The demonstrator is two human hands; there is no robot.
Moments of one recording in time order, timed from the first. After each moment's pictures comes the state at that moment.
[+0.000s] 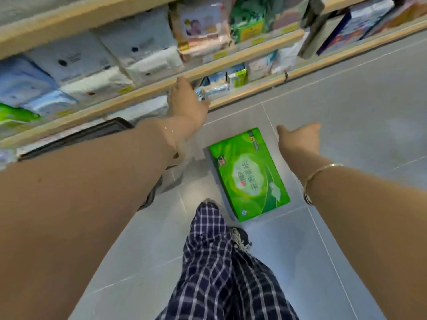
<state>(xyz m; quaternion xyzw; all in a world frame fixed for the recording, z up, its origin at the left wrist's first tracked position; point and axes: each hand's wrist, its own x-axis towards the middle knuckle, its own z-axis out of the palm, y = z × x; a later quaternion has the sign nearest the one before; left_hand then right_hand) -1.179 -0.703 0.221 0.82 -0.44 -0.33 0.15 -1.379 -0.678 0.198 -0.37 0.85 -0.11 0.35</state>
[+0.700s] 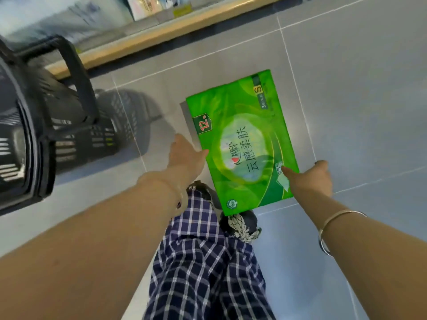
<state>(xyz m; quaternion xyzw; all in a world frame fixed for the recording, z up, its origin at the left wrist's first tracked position) -1.268 -0.601 -0.108 0.84 -0.25 -0.48 0.03 -1.485 -0.607 -0.093 -0.33 0.86 0.09 0.38</state>
